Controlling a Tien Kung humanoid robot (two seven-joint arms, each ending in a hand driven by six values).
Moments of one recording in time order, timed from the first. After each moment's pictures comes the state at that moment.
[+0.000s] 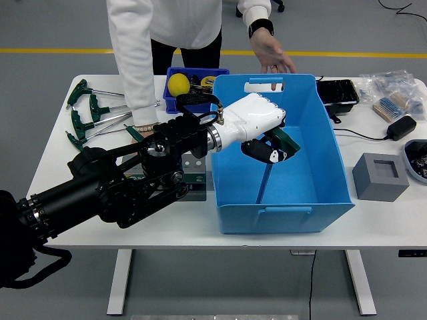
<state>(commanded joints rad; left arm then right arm) -0.95 0.01 -0.47 -1.04 2.06 0.09 -0.02 0.08 -0.16 0.81 0.18 -0.65 -0.19 -0.18</state>
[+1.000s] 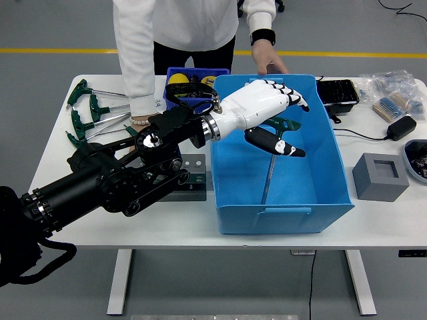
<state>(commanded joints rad) -0.97 0.00 -0.54 -0.99 1.97 0.25 -0.19 0.08 -0.17 0.82 0.18 -0.68 -0.19 -0.18</state>
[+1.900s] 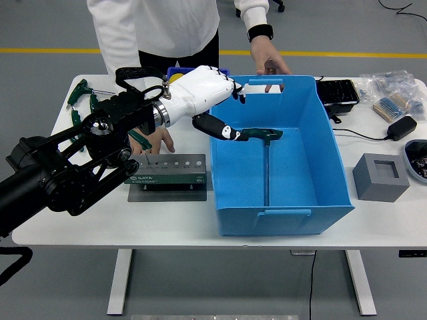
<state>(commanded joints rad) -0.85 0.26 -0.67 -1.21 2.20 -0.07 -0.03 0.06 -0.16 0.81 0.18 -0.62 -0.20 -0.17</state>
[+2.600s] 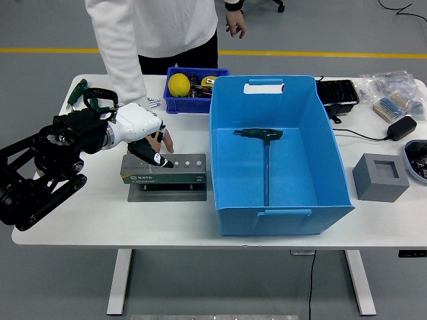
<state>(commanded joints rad) -0.76 0.42 -0.67 -1.21 2.27 -0.31 0.05 0.06 -0.15 0.80 0.18 -0.62 -0.20 -0.17</state>
